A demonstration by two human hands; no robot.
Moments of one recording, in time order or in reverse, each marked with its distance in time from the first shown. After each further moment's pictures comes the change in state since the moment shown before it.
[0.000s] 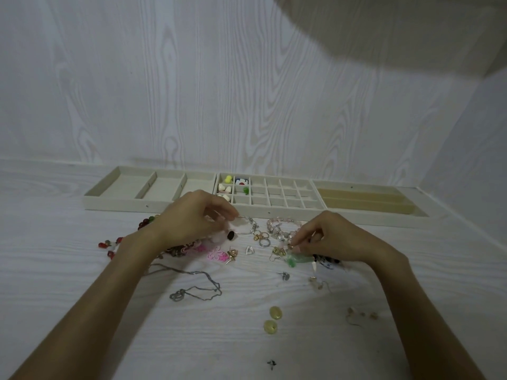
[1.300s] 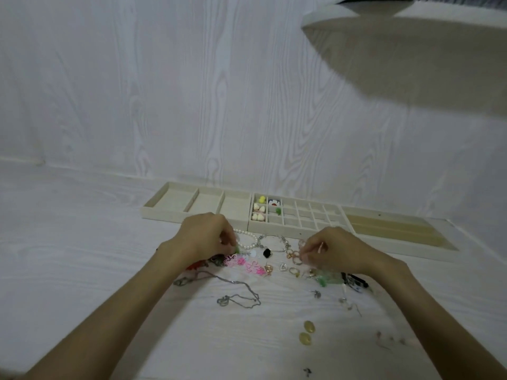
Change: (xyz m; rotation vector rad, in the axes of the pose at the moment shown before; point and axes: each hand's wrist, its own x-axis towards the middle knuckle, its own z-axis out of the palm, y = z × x) left_hand -0.027 -0.013 -0.027 0.538 0.009 -0.158; right_hand 0.021 -0.038 0.008 -0.226 -0.025 -0.028
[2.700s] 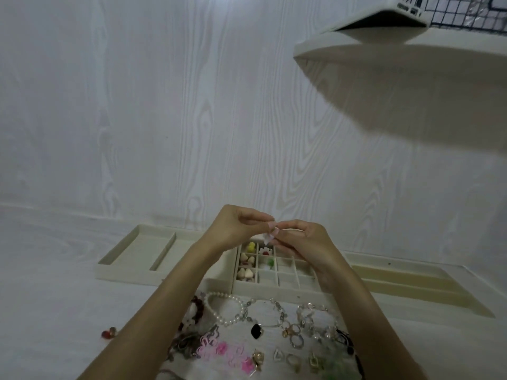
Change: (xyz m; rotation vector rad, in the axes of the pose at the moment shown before) left_hand 0.120 0.031 -0.021 -1.066 0.168 -0.046; right_hand 0.100 -0.023 -0.025 1.141 0.336 0.129
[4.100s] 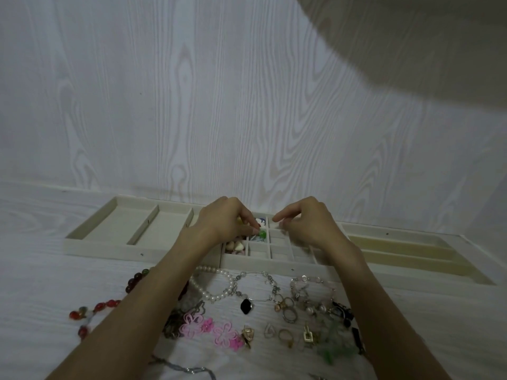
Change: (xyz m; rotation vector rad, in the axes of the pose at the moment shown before) left_hand 0.034 -0.061 0.014 0.766 -0.164 0.064; right_hand 0.028 0.031 -0.024 -0.842 0.102 -0.119
